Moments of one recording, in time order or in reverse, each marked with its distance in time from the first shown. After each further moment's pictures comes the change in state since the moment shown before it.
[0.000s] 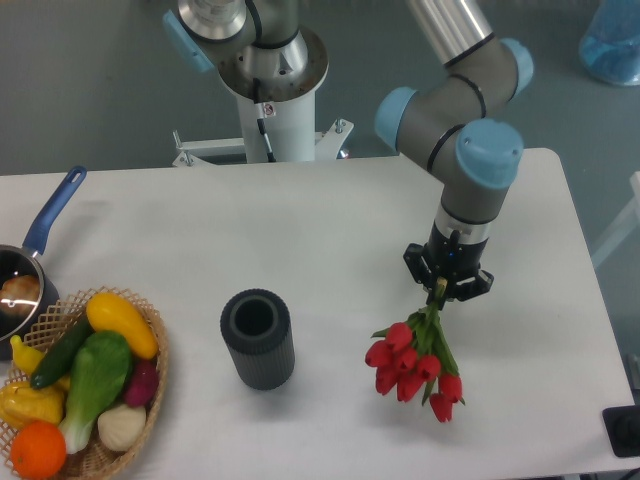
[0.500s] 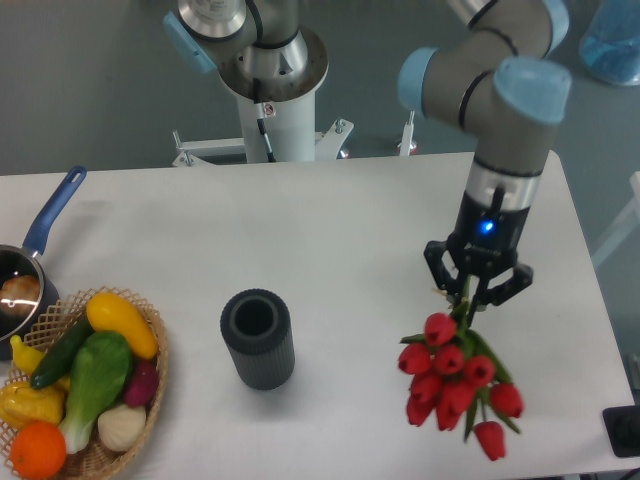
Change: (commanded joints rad) arm 0.069 0.074 0.108 0.003 -0.258 -0.153
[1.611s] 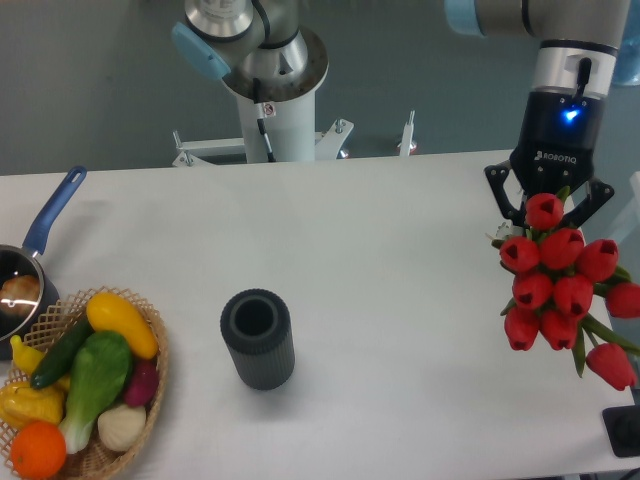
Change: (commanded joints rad) arm 0.098 0.043 0.002 0.003 -0.134 -0.003
